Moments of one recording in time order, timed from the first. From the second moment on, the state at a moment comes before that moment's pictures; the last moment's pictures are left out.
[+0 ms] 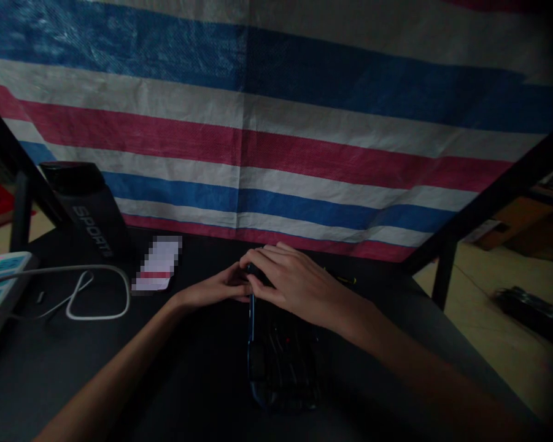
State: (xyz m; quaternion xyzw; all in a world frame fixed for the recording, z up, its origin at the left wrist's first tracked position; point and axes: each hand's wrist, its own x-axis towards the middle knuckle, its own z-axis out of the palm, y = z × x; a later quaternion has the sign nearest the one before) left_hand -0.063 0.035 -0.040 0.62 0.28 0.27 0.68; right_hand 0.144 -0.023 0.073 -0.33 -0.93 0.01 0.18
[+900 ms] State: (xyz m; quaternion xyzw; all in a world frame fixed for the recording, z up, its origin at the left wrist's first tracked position) left_hand -0.062 0.039 -0.041 0.62 0.27 0.26 0.69; right_hand 0.130 -0.006 0.026 -0.25 -0.65 0.54 0.48
